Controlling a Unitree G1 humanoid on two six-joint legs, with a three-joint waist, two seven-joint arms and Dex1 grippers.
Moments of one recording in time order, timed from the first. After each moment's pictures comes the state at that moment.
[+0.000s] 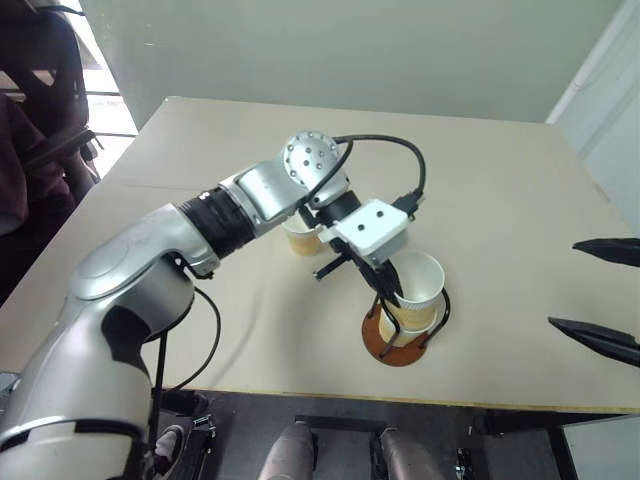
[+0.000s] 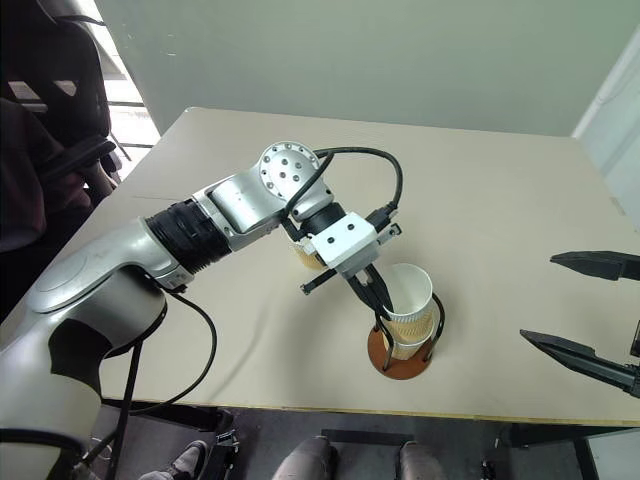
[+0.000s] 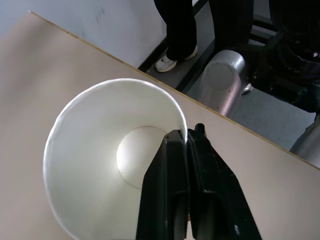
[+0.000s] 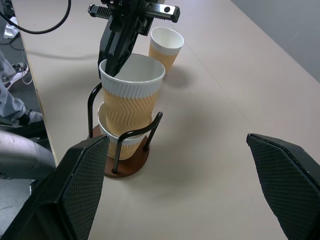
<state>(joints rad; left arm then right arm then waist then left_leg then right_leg) -1.47 0.60 -1.10 0.41 -0.72 -0.26 -1.58 0.24 -1.07 -1.11 -0.73 0.90 0.81 1.18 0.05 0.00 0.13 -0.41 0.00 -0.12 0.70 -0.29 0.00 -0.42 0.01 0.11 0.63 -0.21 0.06</state>
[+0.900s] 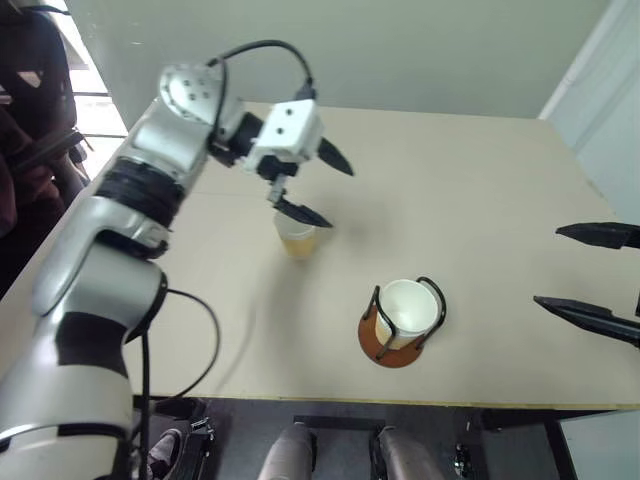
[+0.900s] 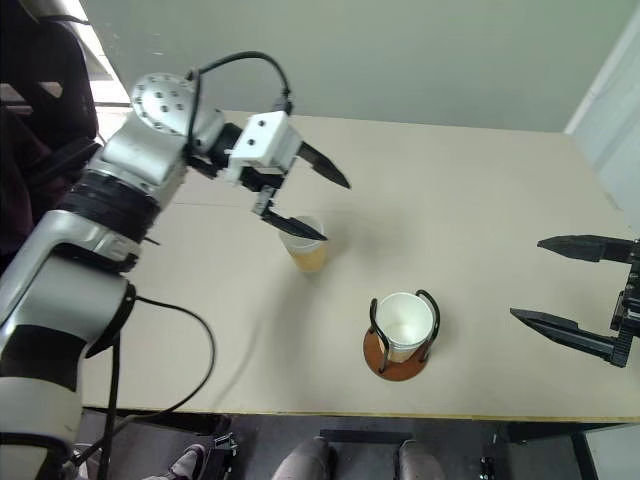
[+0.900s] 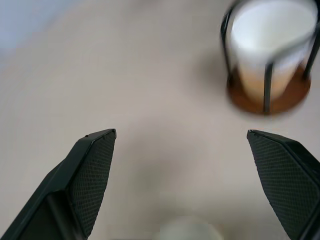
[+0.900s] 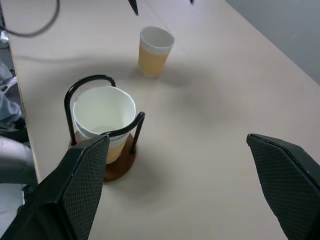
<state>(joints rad) -1.42 0.75 -0.64 0.77 -0.38 -0.21 -1.58 0.12 -1.12 -0.87 -0.60 0.82 0.67 1.17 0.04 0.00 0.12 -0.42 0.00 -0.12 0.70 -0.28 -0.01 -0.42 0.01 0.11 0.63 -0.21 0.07</state>
